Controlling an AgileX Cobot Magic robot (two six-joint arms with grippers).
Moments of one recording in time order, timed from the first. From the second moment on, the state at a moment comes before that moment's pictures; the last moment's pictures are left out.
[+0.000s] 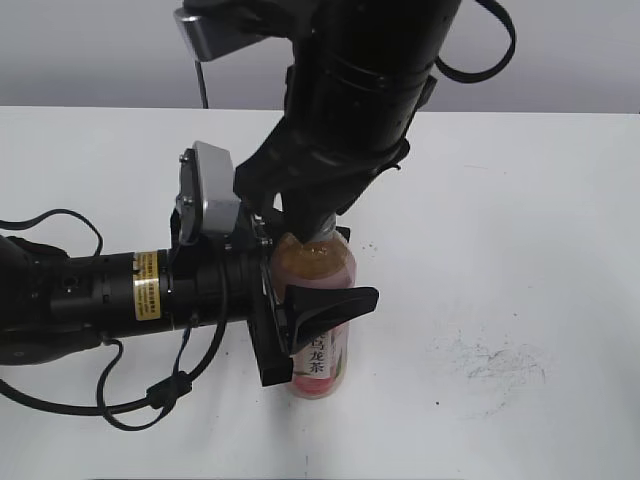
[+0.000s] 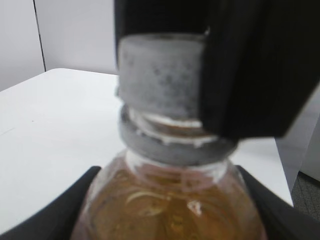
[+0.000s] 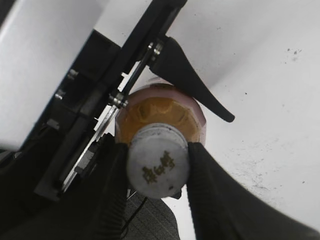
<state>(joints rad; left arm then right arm) -0.52 1.94 -0.63 0.91 -1.22 -0.31 0.85 1.78 -1.61 0.06 1.22 -0.10</state>
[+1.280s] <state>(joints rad) -0.52 1.94 -0.63 0.95 -1.23 -0.28 0.88 1.78 -1.61 0.06 1.23 -2.32</state>
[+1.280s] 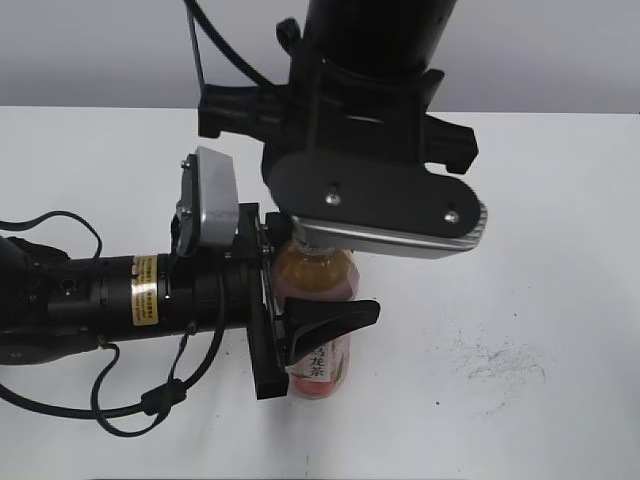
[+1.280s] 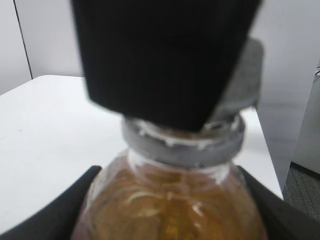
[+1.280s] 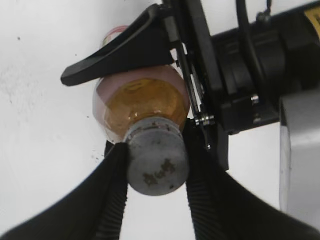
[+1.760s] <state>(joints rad) -0.52 1.94 -0.63 0.93 -1.23 -0.30 0.89 1.79 -1.65 0.02 1.23 -2.59</state>
